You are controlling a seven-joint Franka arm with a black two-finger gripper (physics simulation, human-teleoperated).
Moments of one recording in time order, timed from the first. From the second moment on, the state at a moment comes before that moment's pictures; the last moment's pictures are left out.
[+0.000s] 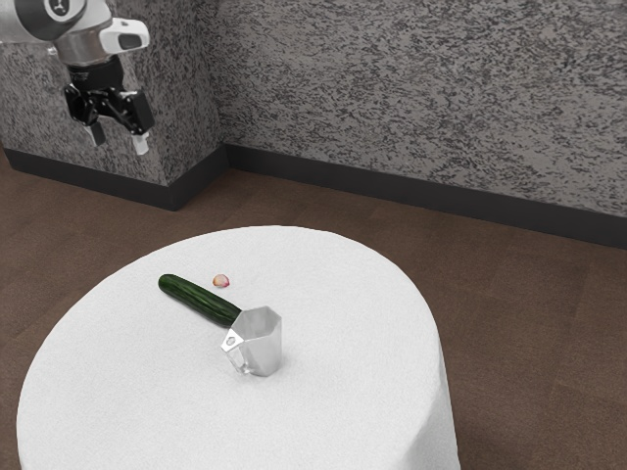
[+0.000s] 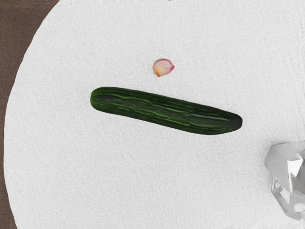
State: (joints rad) arm -0.07 0.04 0.29 -1.52 0.01 1.58 0.17
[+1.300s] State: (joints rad) arm -0.40 -0.13 0.29 -2.24 0.07 1.94 0.35
